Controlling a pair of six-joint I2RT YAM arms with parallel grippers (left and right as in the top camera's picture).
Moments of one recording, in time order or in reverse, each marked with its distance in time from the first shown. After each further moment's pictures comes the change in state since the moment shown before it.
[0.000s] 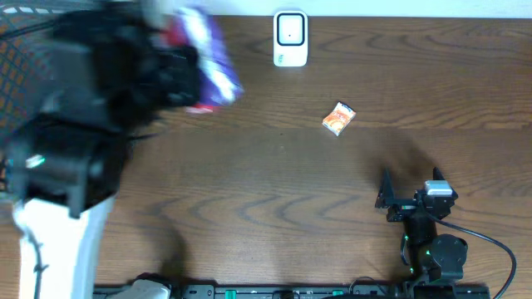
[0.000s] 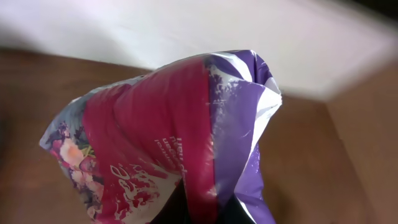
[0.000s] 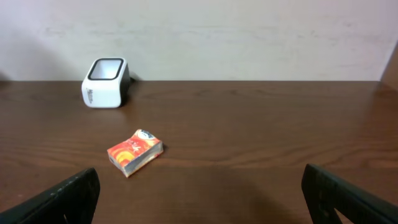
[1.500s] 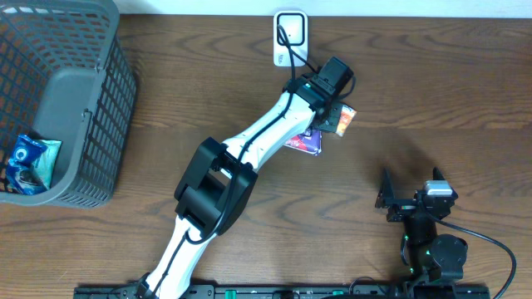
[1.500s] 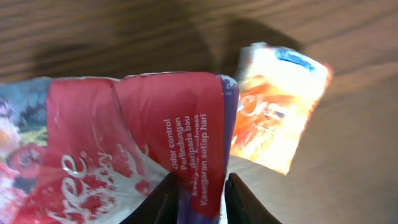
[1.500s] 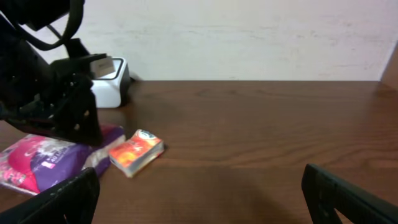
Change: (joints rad) left arm -0.423 0.921 -0.012 0.315 -0.169 -0.048; right arm 0.000 0.000 0.000 0.000 0.000 0.000
